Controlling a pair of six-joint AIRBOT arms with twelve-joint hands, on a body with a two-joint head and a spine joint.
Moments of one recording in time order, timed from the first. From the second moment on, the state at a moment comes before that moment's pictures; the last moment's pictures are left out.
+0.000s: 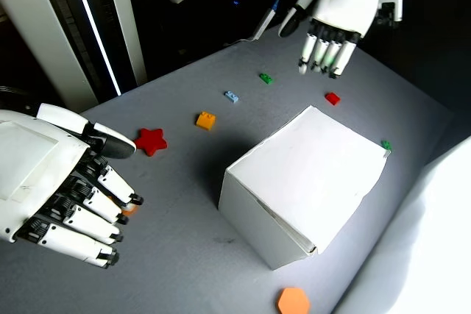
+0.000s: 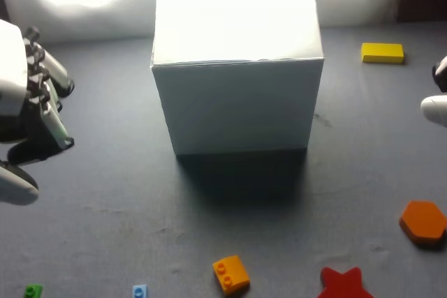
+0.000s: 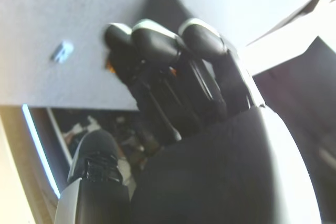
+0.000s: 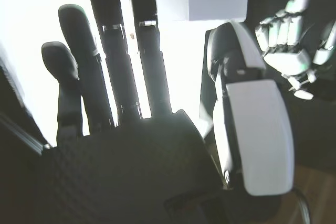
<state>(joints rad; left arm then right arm) 0.00 -0.71 1.26 2.05 -1.04 -0.58 -0.35 -0.60 0.80 0.18 0.43 -1.12</state>
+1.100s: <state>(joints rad) -0.05 -0.65 1.37 1.96 -1.12 -0.63 -0.36 -0.60 0.79 0.16 0.42 -1.13</state>
